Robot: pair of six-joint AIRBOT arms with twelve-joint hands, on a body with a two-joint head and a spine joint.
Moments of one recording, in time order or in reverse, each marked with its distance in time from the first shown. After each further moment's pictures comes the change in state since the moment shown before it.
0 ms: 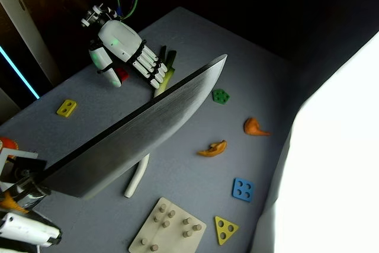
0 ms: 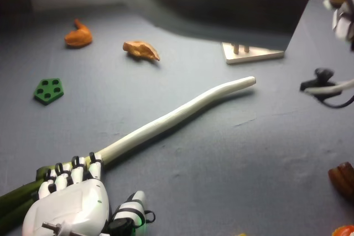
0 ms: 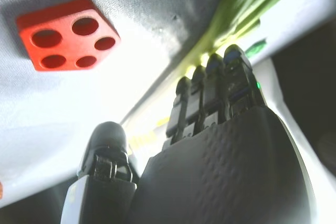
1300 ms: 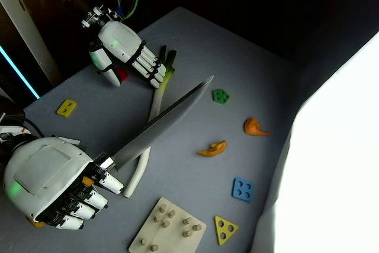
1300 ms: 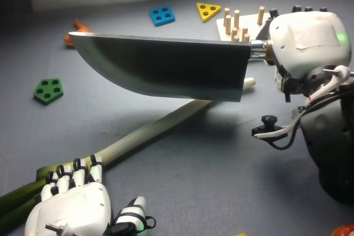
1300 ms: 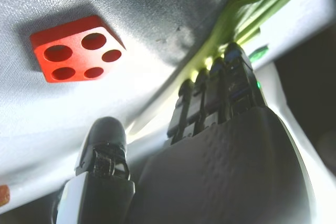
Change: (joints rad) left arm 0.008 -0.005 0.005 -0.007 -0.024 0.014; right arm -0.079 -0.291 0.199 0.007 -0.015 -0.032
